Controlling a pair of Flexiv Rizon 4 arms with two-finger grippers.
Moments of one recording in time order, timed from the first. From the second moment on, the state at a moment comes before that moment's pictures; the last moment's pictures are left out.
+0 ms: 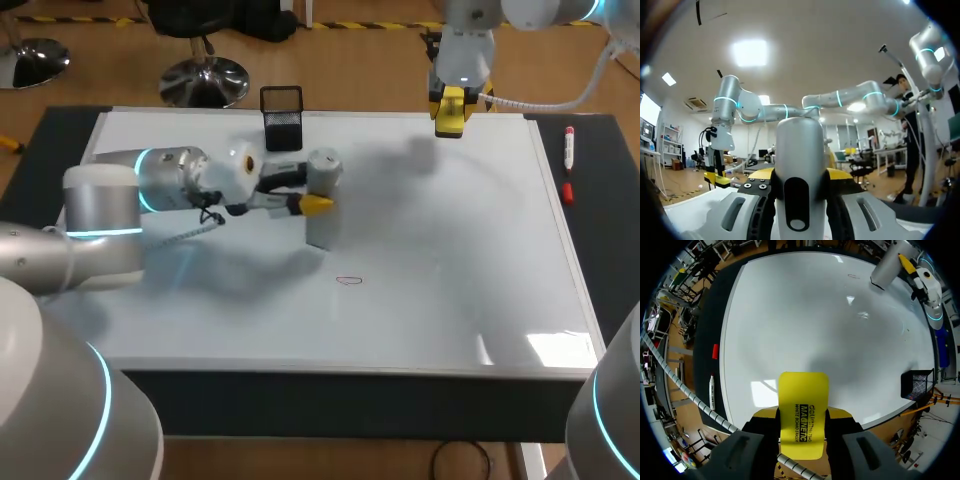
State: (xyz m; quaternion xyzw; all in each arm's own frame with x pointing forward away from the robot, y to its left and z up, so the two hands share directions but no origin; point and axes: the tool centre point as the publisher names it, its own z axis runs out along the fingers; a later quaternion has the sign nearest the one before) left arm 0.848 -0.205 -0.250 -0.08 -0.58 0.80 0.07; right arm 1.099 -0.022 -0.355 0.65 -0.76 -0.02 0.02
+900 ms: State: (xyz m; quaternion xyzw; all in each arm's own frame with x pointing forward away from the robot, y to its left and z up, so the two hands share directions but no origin) left arm 0.949 -0.081 -0.217 -0.01 -0.58 0.81 -0.06; right arm 1.099 -0.022 -0.355 0.65 -0.76 -0.02 0.02
